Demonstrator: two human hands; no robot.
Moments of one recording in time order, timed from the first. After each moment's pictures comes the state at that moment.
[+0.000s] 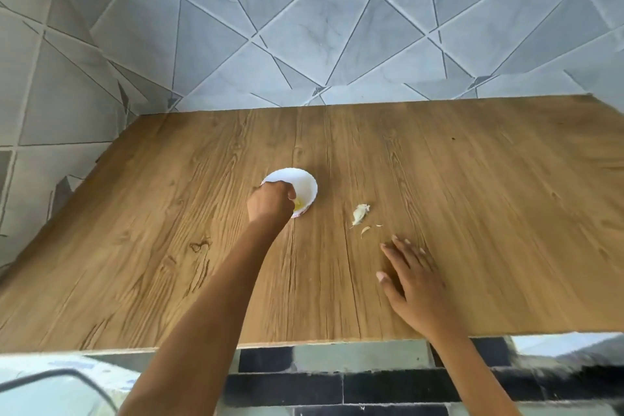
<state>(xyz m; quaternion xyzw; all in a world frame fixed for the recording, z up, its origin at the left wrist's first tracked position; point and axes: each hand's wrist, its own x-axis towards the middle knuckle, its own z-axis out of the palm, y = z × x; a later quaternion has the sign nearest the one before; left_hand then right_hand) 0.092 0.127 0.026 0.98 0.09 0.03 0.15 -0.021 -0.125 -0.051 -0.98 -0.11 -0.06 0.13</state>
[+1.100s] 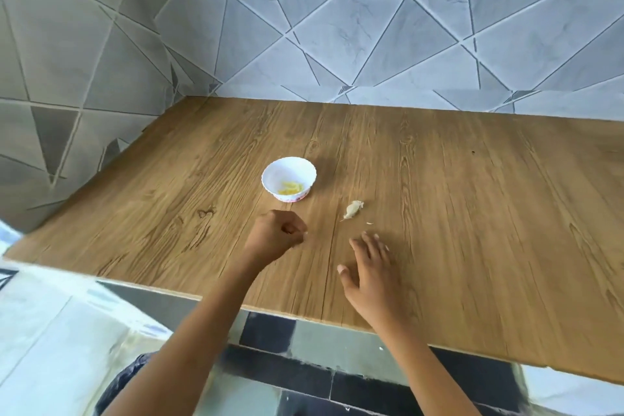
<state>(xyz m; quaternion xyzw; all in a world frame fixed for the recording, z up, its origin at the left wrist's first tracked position) -0.005 0.089 0.019 0.92 0.09 0.01 0.39 -0.017 -0.110 -0.036 -0.96 -0.18 -0.01 0.23</state>
